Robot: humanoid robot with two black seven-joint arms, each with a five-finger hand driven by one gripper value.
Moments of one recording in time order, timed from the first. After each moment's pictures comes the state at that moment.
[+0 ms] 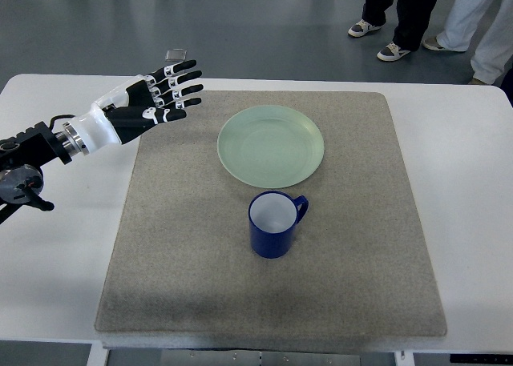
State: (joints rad) left arm -0.73 0.63 -0.53 -1.09 0.33 -0.57 -0.35; right arm 0.01 0.00 0.03 0.09 -0.03 0.18 0.24
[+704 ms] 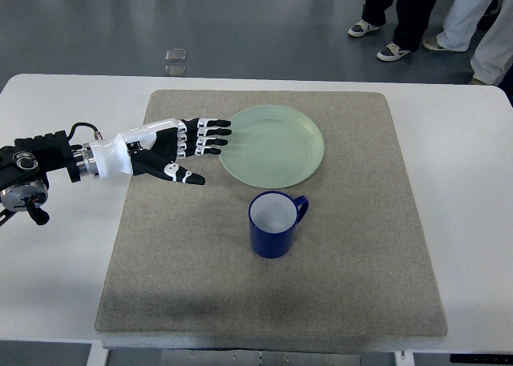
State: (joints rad) left arm -0.72 0.61 -0.50 -1.11 0.67 -0.61 -0.35; right arm 0.01 0.00 0.03 0.09 -0.03 0.18 0.24
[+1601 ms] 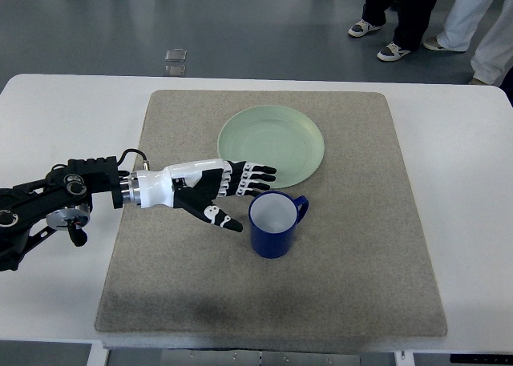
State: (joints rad) left arm -0.72 0.48 -0.41 -1.13 0.74 -0.61 -0.35; right arm 0.01 0.00 0.03 0.09 -0.03 0.18 0.24
